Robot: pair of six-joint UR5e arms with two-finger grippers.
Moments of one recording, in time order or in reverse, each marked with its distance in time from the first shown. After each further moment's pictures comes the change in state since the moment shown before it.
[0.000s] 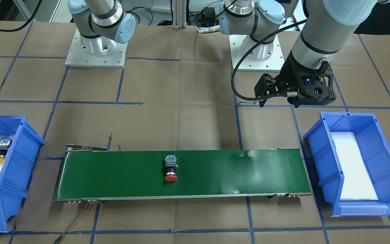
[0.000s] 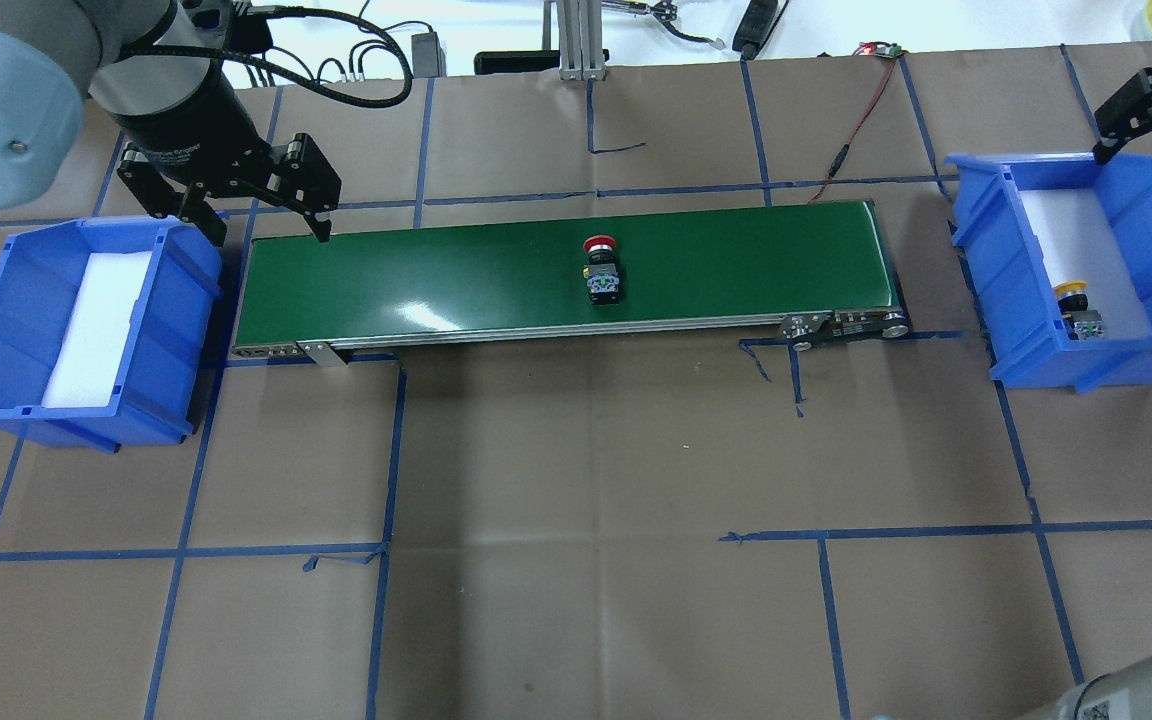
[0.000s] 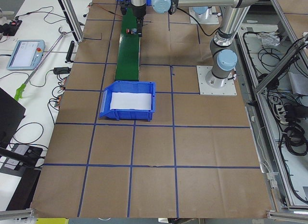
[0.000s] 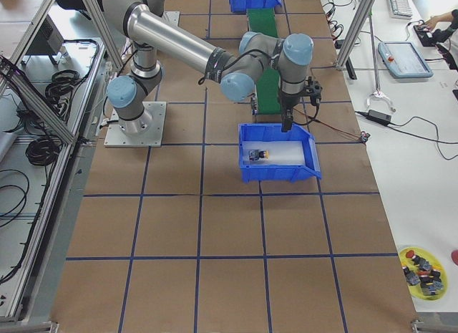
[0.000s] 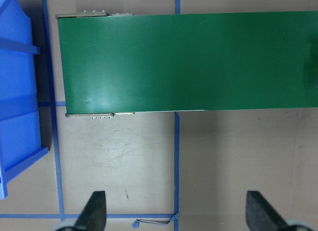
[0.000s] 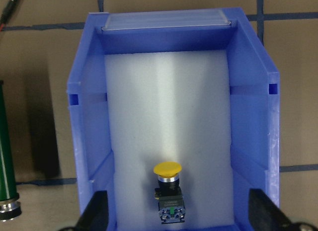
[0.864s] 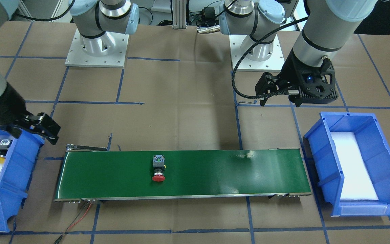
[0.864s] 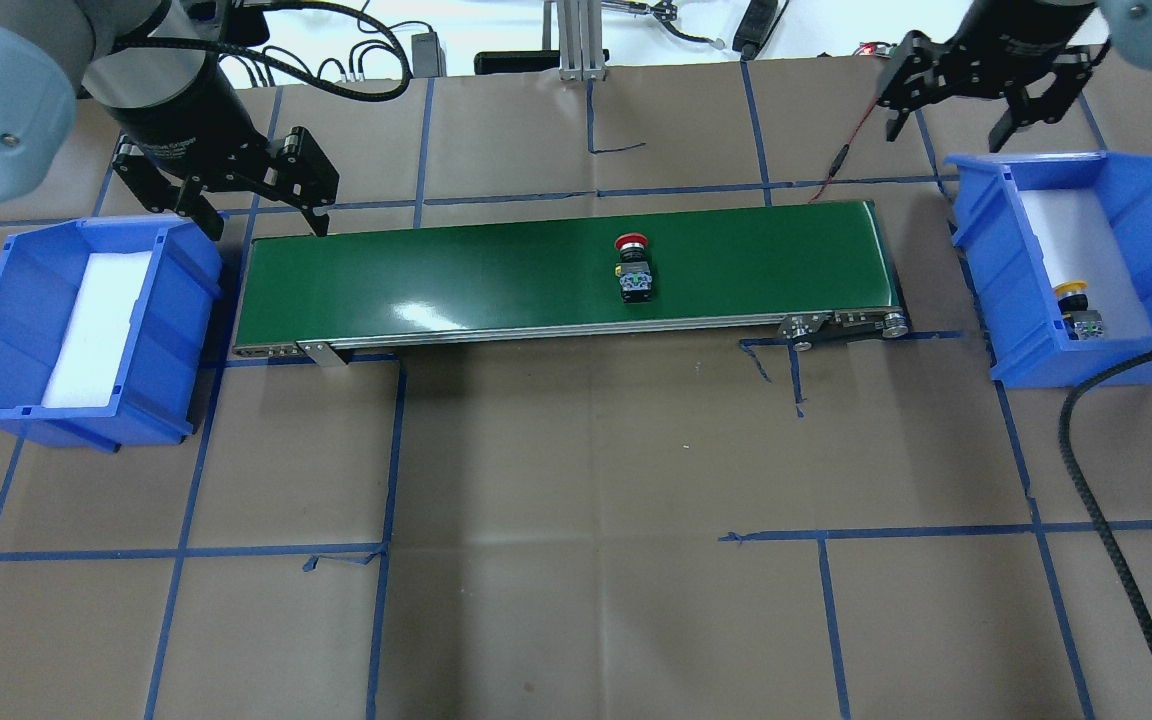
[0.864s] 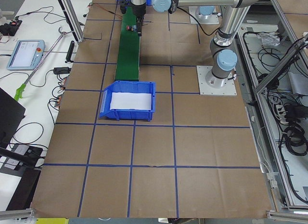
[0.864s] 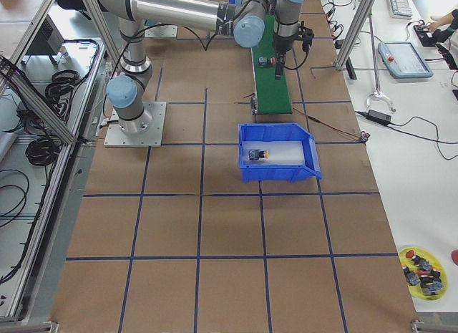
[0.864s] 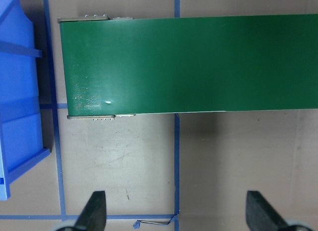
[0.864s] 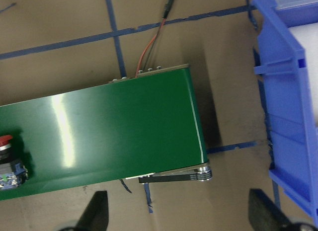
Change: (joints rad) left arm 0.000 -0.001 0.013 -0.005 -0.001 0.002; right arm 0.371 -0.064 0.000 0.072 0.008 0.457
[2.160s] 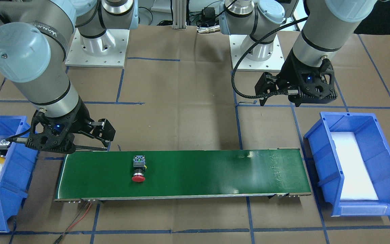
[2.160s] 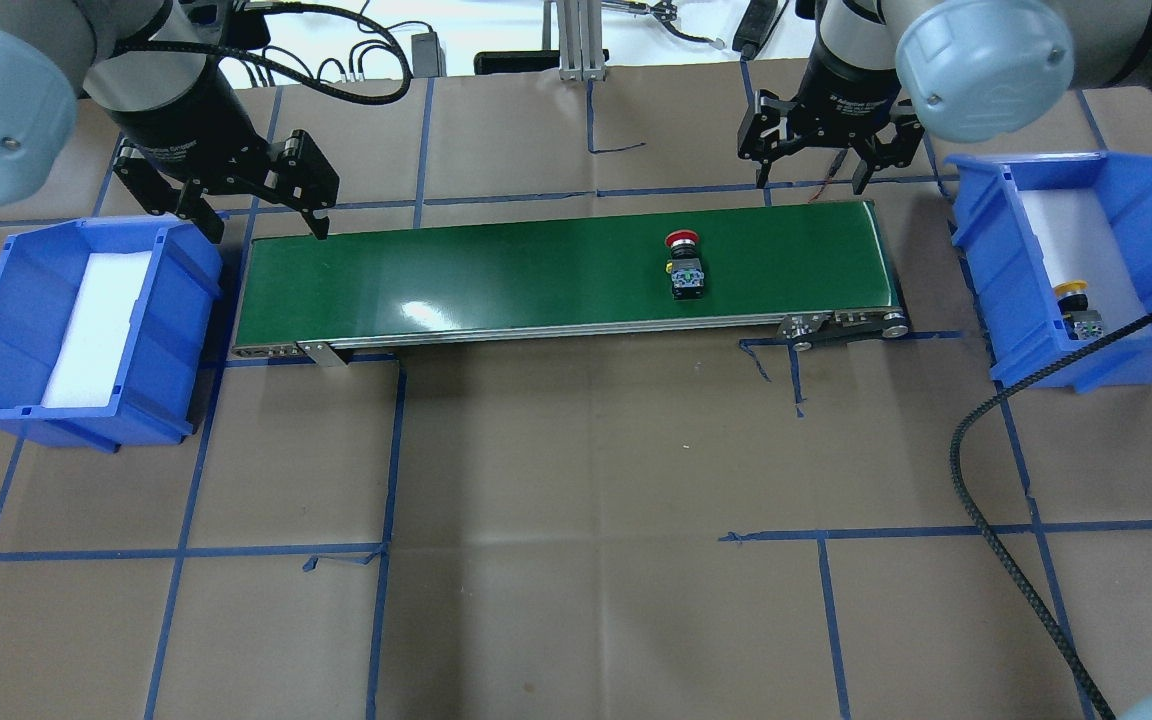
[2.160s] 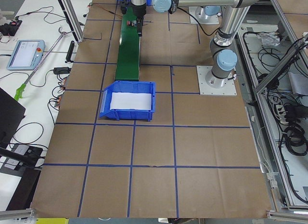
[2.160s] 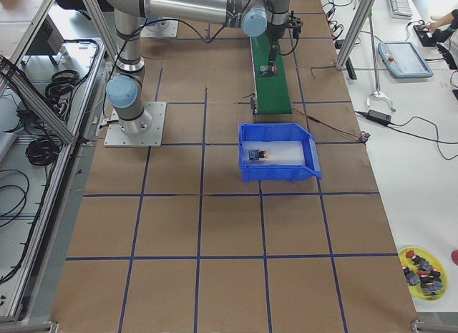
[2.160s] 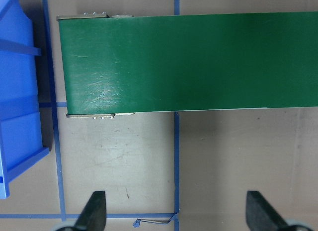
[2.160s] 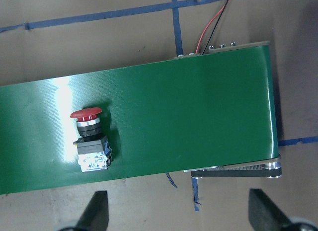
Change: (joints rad) left arm 0.000 0.003 -0.005 0.000 0.001 0.001; right arm 0.108 0.041 0.065 -0.089 -0.007 0.074
